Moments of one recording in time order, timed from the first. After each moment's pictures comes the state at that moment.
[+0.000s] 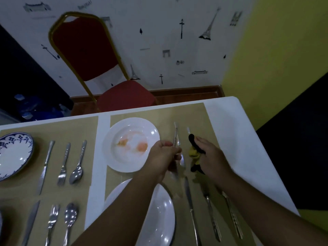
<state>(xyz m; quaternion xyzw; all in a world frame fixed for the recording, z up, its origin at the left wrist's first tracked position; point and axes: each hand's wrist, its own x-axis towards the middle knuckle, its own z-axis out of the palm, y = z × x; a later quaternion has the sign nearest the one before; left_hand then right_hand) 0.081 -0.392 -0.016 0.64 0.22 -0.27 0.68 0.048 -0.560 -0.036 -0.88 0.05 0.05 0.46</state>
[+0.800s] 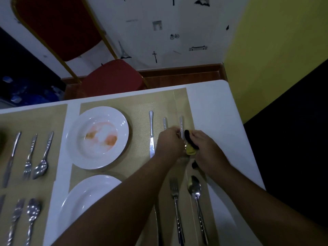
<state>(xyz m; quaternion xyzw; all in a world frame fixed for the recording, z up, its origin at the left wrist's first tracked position) 0.121 -0.535 -0.096 0.92 0.02 -0.16 0.36 0.075 -0.671 -0.094 -0.92 -0.05 0.09 0.38</state>
